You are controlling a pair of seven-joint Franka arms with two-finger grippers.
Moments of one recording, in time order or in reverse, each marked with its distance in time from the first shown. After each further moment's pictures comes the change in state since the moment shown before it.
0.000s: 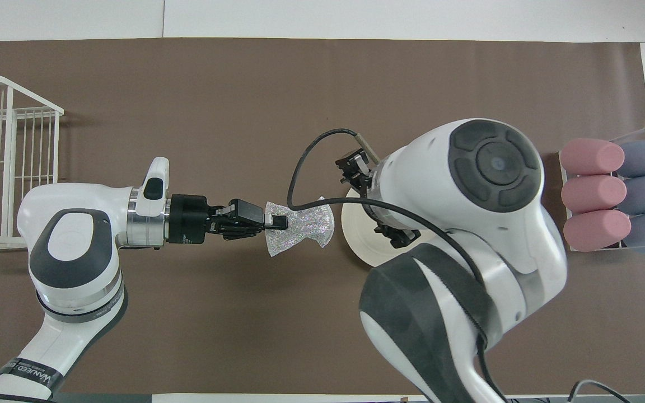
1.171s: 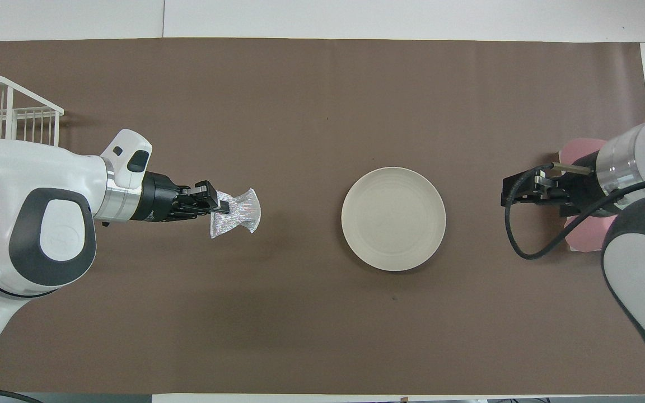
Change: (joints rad) left arm 0.035 0.002 0.005 0.174 1.048 0.138 -0.582; right arm -0.424 -0.154 -0.008 -0.052 -0.064 -0.292 -1.287
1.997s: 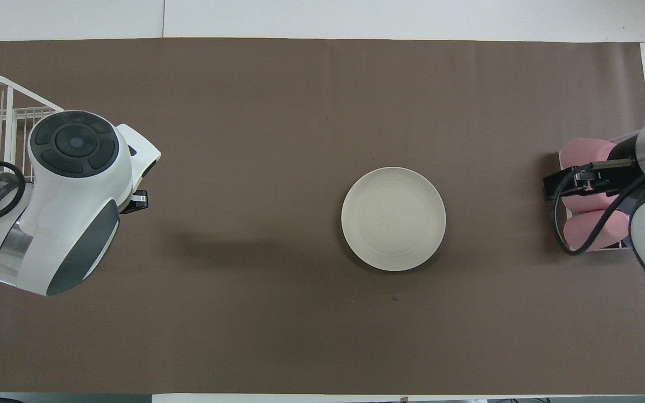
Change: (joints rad) left arm -0.088 0.011 -0.021 0.160 0.828 -0.422 -0.284; right arm -0.032 0.057 0.003 0.082 -0.065 -0.045 -0.092
